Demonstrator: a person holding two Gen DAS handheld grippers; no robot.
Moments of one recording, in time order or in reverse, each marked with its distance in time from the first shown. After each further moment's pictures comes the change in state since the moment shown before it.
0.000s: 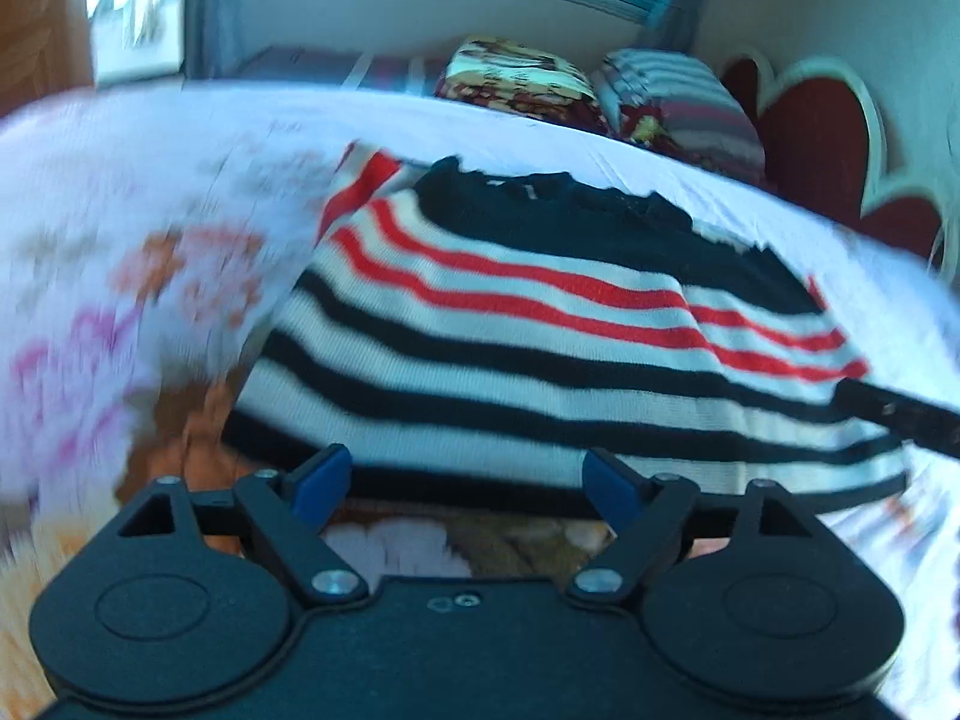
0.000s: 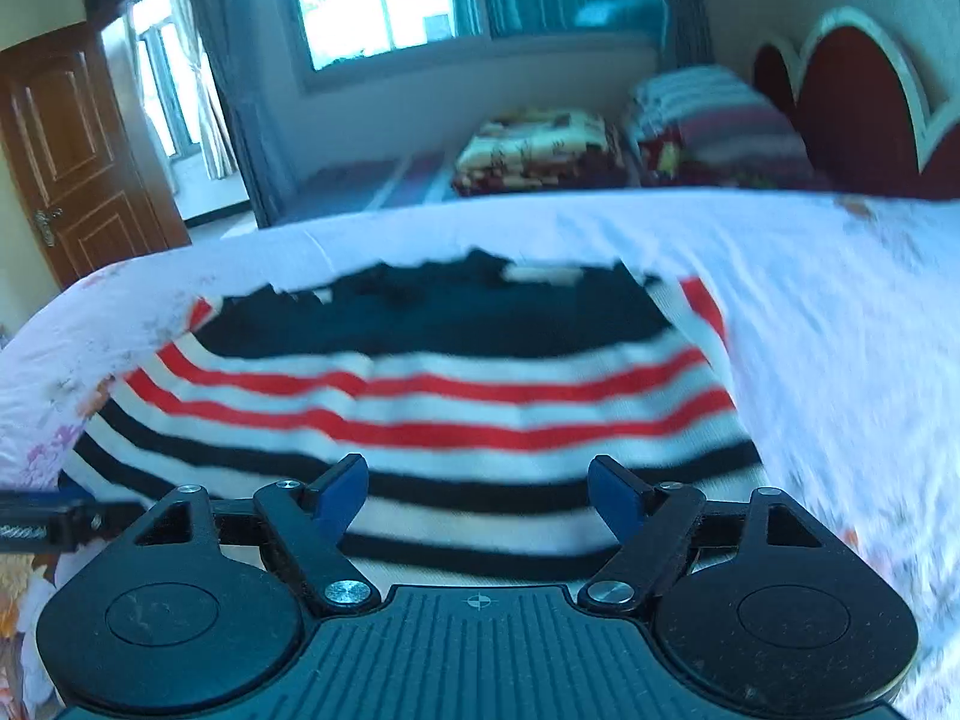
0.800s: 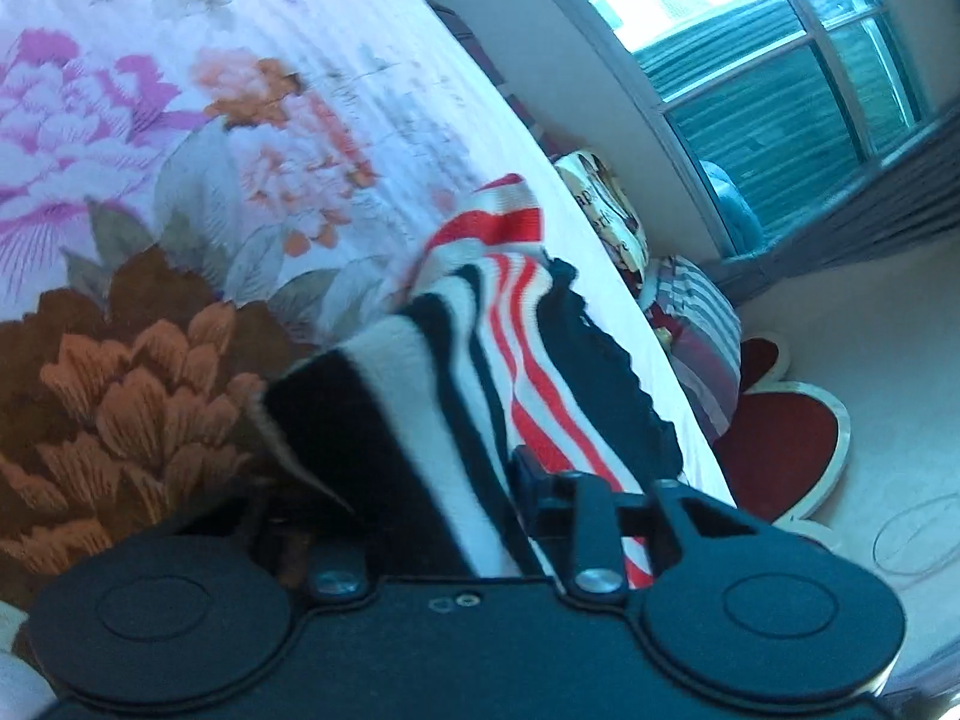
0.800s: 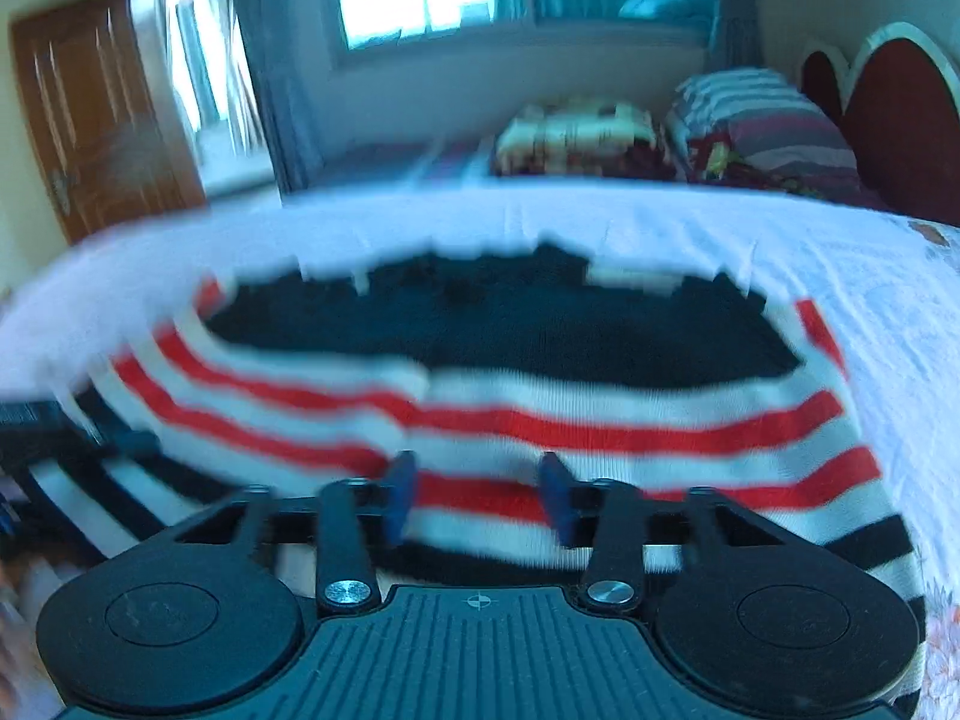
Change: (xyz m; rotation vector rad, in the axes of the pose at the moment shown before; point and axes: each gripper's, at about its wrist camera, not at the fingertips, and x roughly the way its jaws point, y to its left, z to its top) left arm 0.058 0.072 0.004 -0.686 -0.142 -0.233; right arm 0.080 0.033 0.005 -0.088 0.062 0.018
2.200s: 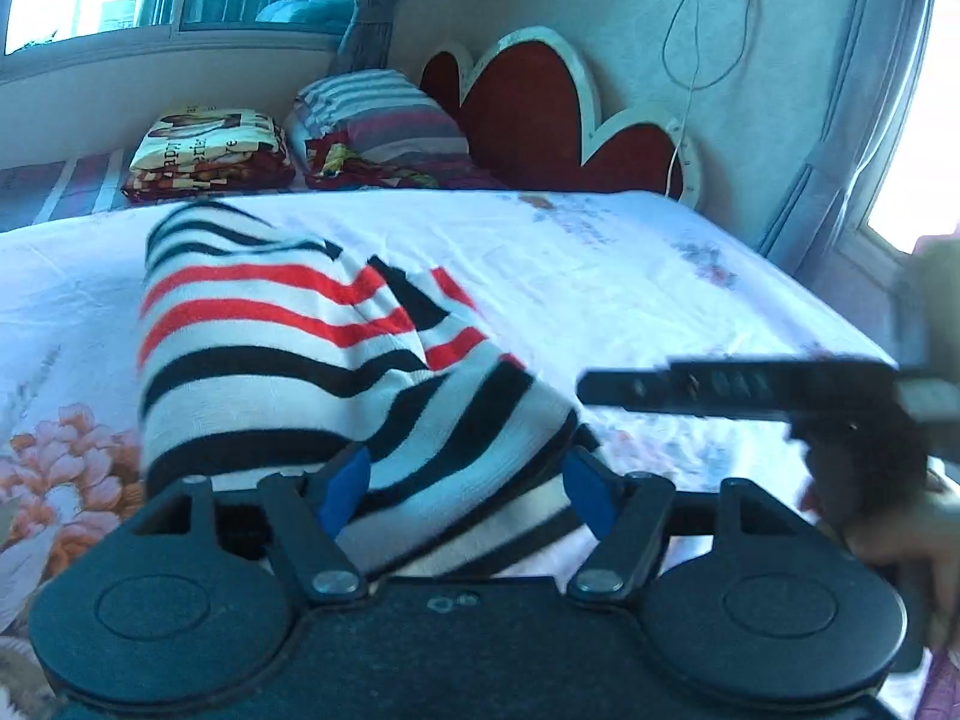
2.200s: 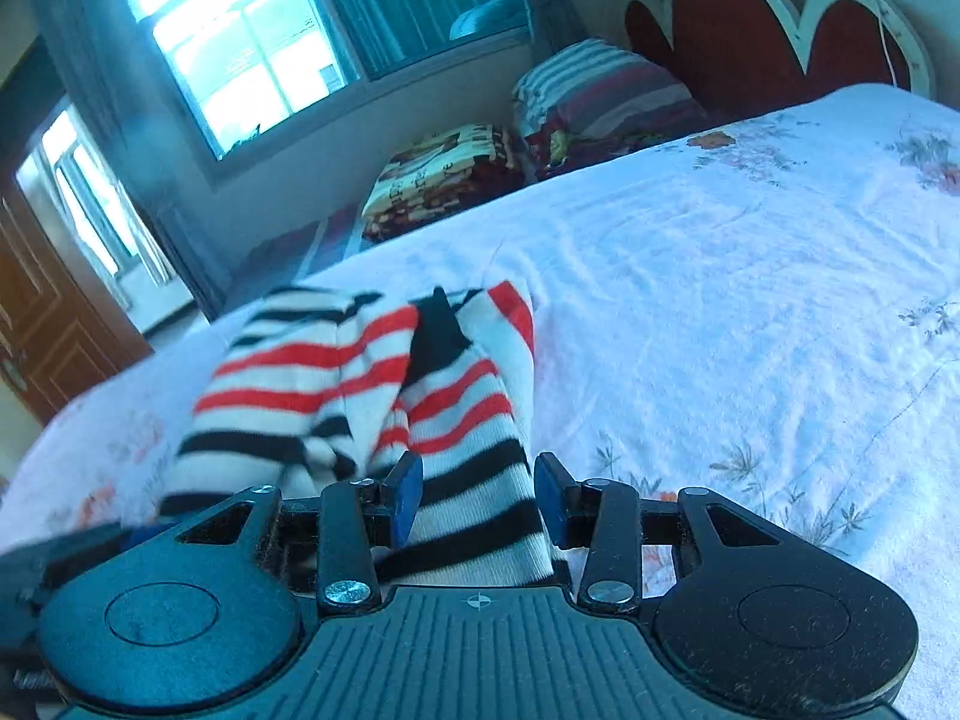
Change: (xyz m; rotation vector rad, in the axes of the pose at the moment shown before) left arm -0.009 -0.185 -0.164 1.034 0.248 -0.239; right arm -0.137 -0.148 -0.025 0.405 -0.110 -0.022
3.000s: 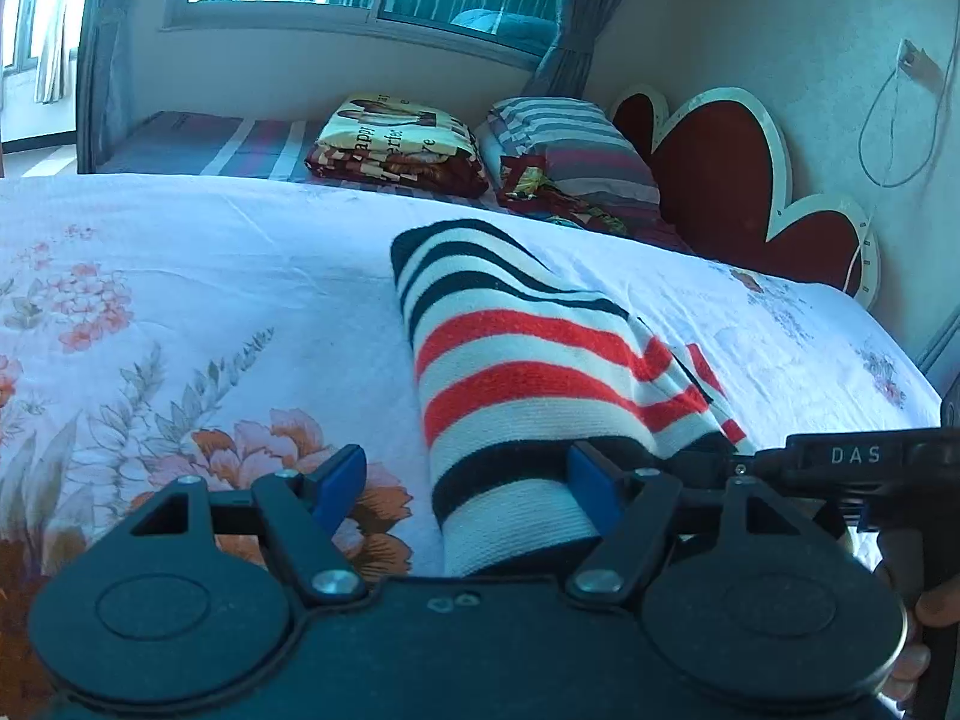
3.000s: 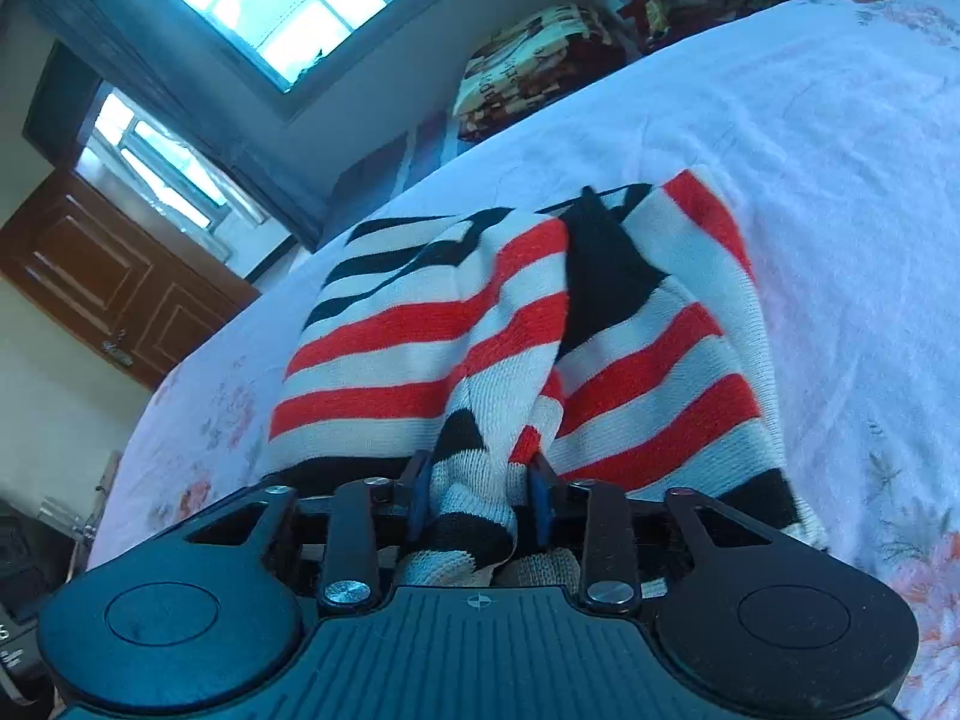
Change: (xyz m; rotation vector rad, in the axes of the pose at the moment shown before) left arm 0.021 0.096 0.017 -0.230 -0.042 0.284; right arm 0.099 0.029 0.026 0.084 0.240 0.259
